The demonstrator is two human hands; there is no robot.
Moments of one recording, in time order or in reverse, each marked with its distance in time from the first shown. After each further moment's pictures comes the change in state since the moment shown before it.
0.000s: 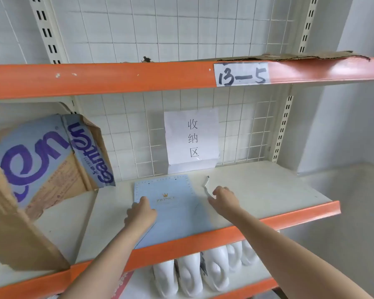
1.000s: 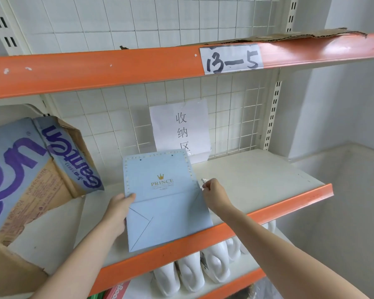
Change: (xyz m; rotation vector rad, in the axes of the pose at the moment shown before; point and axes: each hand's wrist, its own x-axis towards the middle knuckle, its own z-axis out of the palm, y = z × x) left_hand 0.019 -0.011 -0.027 -1.066 -0.060 -0.064; right_hand -0.017 -0.019 -0.002 0.546 0.034 0.074
